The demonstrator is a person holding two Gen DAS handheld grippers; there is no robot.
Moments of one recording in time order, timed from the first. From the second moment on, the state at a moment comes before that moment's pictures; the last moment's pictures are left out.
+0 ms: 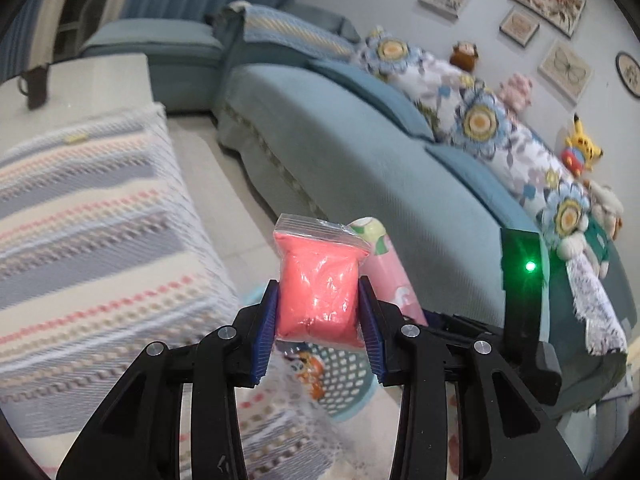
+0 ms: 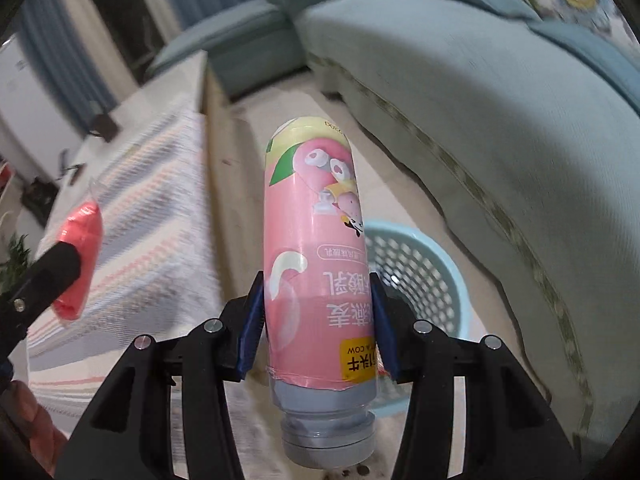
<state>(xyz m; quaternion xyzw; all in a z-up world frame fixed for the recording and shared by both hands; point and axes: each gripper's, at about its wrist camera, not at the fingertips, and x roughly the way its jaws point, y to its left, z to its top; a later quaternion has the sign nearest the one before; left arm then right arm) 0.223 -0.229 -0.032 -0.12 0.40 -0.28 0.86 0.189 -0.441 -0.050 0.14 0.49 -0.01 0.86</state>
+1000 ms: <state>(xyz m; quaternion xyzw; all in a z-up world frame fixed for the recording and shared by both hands) 0.108 -0.178 0.042 -0.09 0.31 -0.23 0.92 0.099 -0.394 0.043 0.14 0.39 -0.06 0.91</state>
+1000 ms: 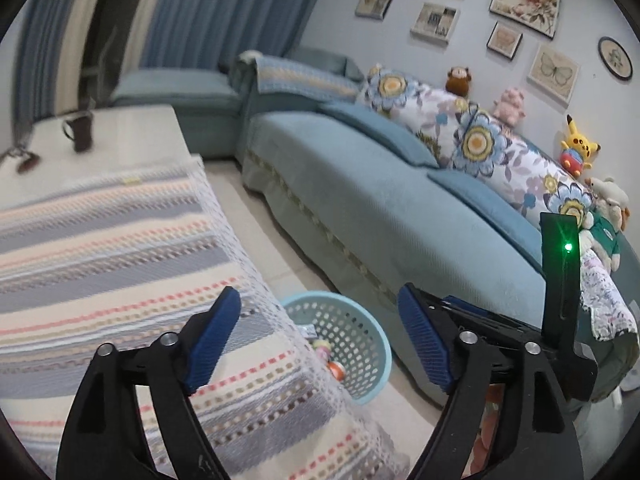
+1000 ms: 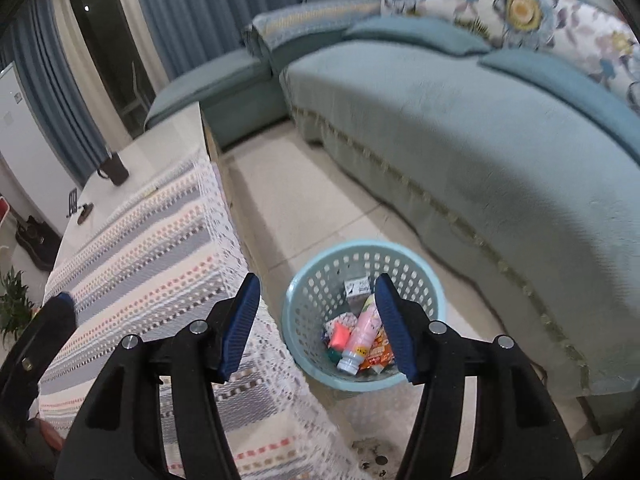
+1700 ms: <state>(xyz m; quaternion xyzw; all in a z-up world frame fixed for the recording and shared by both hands) 0.000 -0.124 0.054 -0.03 0.20 -0.12 0.97 0.009 -0.326 0.049 0.04 0.24 -0.14 0.96</state>
